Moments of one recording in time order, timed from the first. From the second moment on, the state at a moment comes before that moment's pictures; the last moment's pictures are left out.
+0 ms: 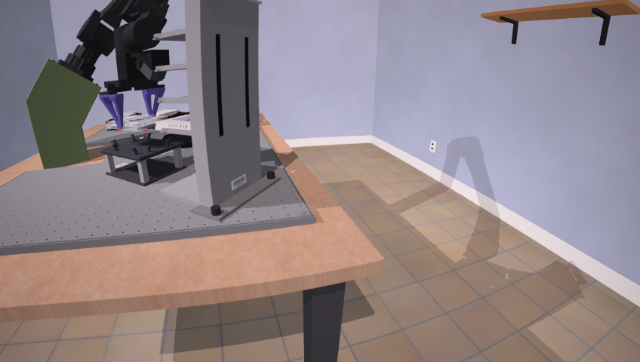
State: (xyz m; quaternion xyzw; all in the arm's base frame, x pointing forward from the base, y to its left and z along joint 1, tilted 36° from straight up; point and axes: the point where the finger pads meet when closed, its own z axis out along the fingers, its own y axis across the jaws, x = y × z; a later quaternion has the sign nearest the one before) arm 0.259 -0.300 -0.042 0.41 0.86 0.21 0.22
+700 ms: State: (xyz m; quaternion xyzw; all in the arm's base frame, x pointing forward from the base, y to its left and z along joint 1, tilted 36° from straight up) arm 0.266 -0.298 -0.053 0.41 0.86 0.21 0.22
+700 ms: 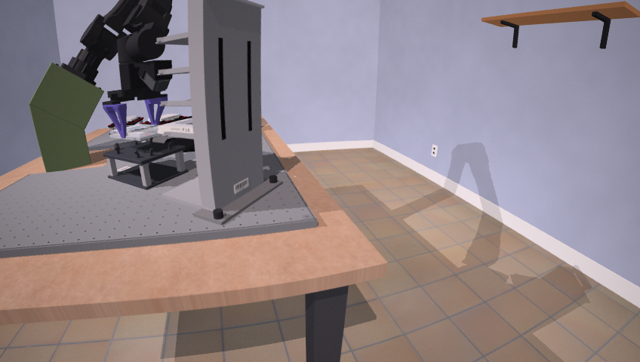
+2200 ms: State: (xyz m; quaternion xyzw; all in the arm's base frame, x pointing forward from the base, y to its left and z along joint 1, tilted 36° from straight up) arm 0.281 -0.292 -0.073 0.41 0.86 0.21 0.22
